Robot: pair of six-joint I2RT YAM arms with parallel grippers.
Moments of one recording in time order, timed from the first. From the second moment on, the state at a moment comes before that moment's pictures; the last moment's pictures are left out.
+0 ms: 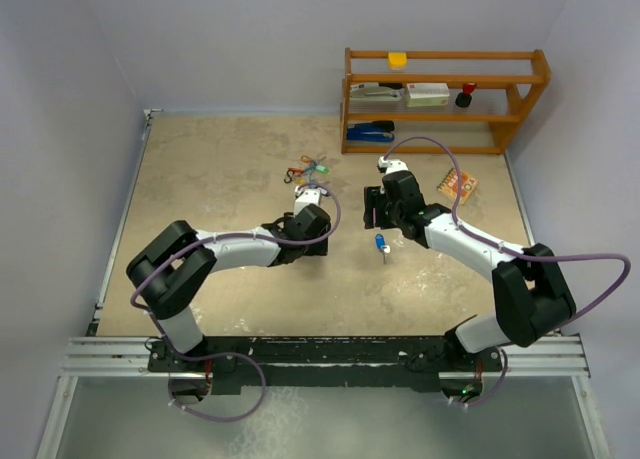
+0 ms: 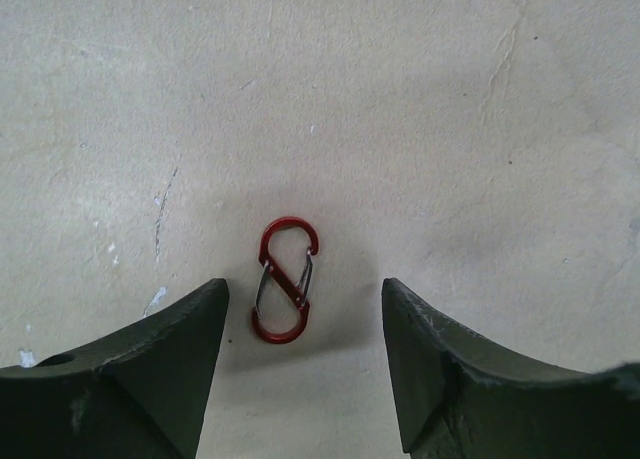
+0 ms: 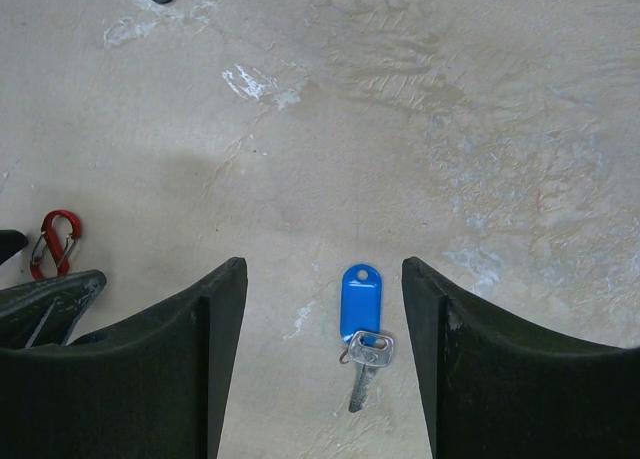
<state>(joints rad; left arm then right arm) -0.84 1.72 0.91 -0.09 -0.34 -0.65 0.49 1.46 0.86 -0.18 0.14 0.31</state>
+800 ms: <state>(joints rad) -0.91 1.76 0.90 -0.09 -0.56 -0.64 0.49 1.46 0.86 -0.18 0.14 0.31</state>
